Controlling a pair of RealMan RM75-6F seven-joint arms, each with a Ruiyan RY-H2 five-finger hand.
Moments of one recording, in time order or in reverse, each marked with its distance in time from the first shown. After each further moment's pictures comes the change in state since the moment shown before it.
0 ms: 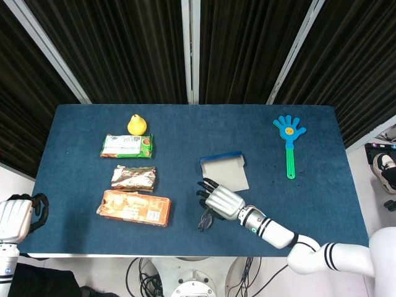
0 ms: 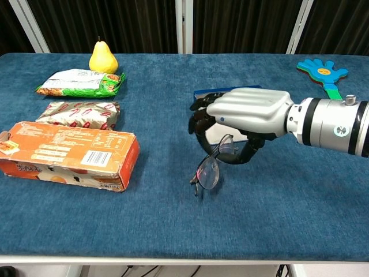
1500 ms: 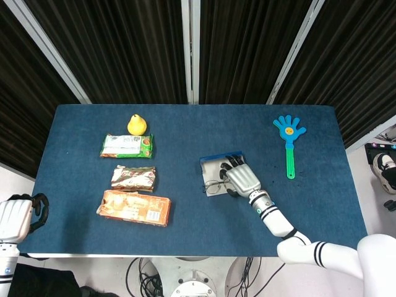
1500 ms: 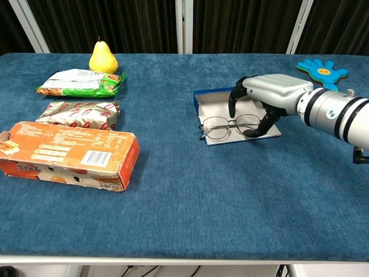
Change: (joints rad) left arm -0.001 0.001 0.000 -0.001 -0.001 -0.003 0.002; right arm -0.054 -0.140 0.101 0.219 0.334 0.044 -0.058
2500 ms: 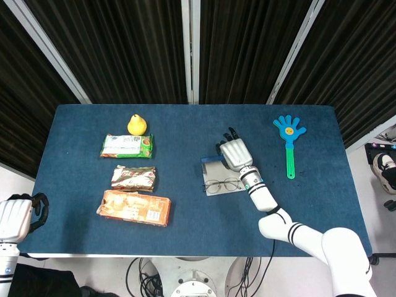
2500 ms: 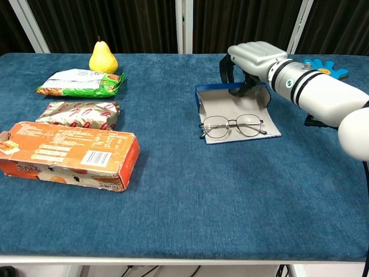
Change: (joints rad) left arm 0.000 -0.001 -0.002 0.000 -0.002 0.000 0.003; right arm 0.143 -0.195 0.124 0.429 -0.030 -0.047 0.069
